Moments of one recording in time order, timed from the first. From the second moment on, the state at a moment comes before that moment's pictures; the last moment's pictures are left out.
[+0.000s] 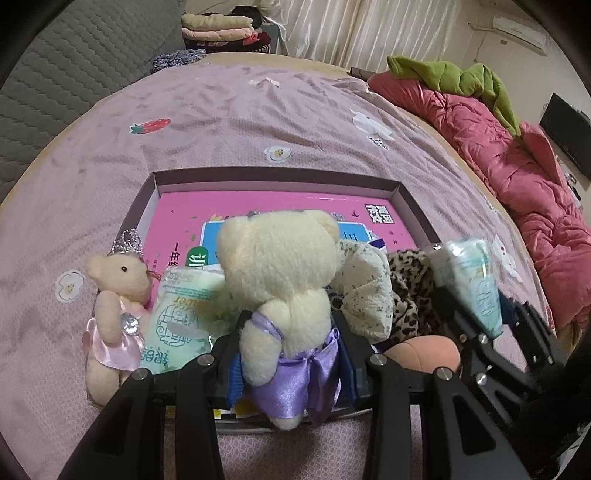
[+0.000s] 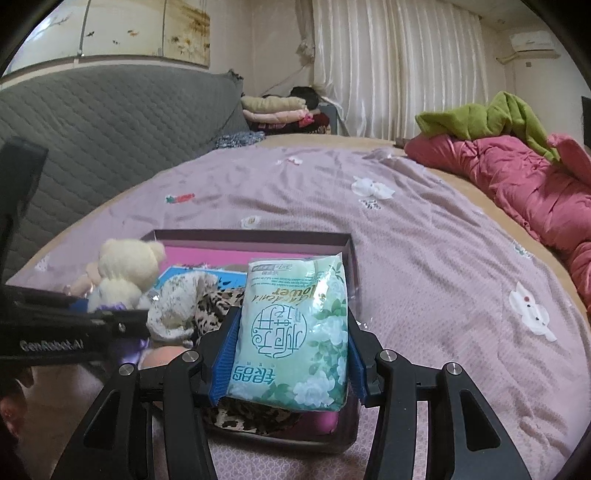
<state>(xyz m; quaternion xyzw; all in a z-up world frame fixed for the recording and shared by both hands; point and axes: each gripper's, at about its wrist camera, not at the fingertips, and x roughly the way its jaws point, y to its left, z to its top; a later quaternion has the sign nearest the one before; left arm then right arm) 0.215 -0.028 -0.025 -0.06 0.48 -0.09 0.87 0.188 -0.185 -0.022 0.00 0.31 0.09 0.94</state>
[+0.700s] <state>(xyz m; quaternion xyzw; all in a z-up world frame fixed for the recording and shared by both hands) 0.219 -0.024 -0.023 -0.07 0.48 -0.08 0.87 0.187 -0.181 -0.024 0.01 0.31 0.10 0.94</state>
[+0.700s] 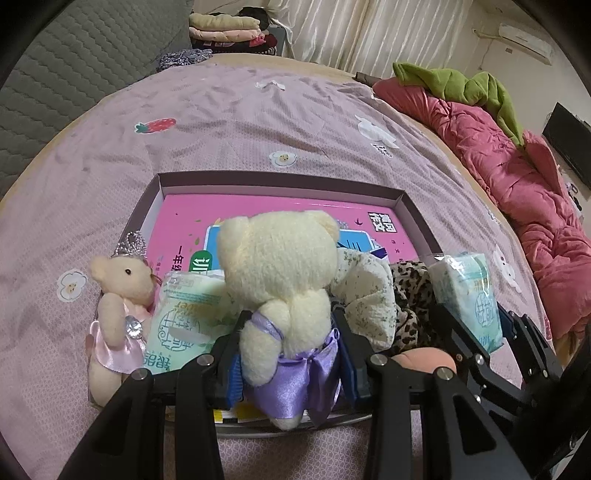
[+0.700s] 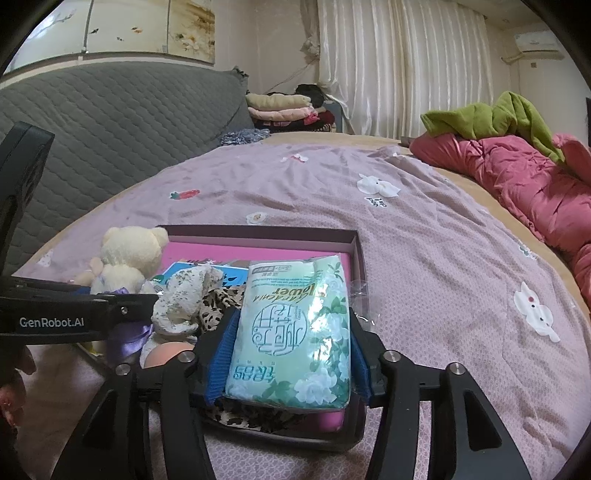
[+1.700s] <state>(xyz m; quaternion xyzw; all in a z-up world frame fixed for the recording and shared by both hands) 0.208 -0.023 -0.007 -0.07 0.45 -0.10 0.89 0.169 -0.190 0.001 0.01 0.26 0.10 0.96</state>
